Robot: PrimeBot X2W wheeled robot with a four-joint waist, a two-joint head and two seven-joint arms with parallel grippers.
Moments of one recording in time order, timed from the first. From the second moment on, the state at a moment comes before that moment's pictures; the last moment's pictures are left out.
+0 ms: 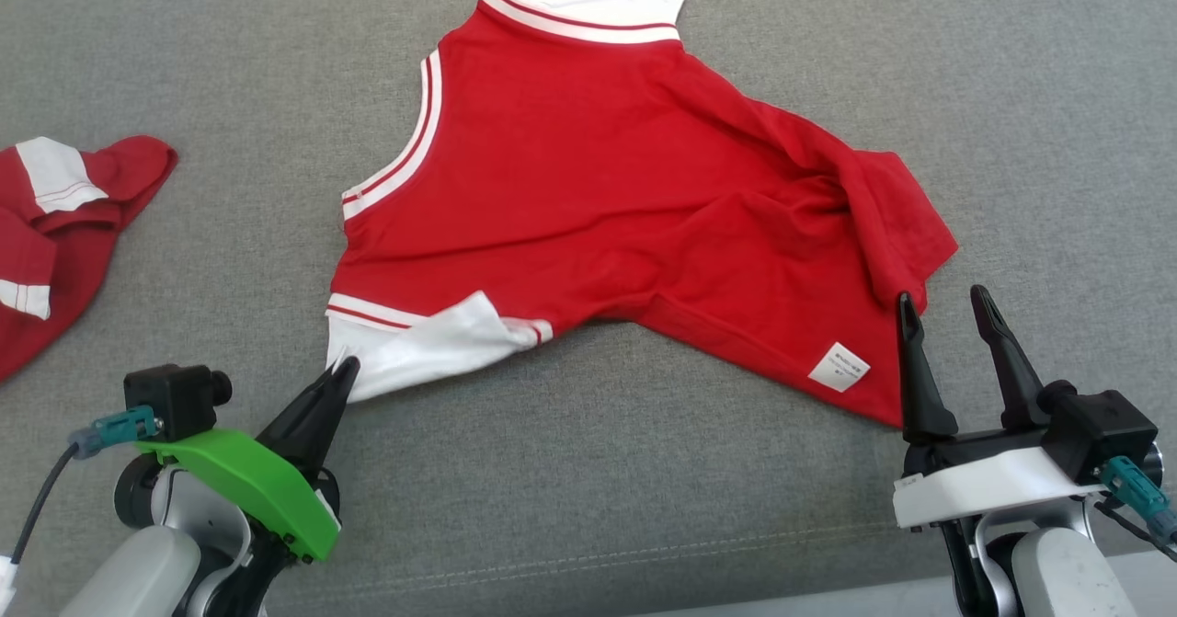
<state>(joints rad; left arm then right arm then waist) -0.29 0.56 -0.58 0.17 -1.03 -0.06 0.01 -0.05 -0.05 0.01 0.01 0.18 0.13 -0.25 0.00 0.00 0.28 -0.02</state>
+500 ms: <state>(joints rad) -0.25 0.51 -0.54 0.23 -1.00 0.01 -0.13 -0.04 -0.05 0.01 0.00 0.19 0.13 -0.23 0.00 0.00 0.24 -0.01</state>
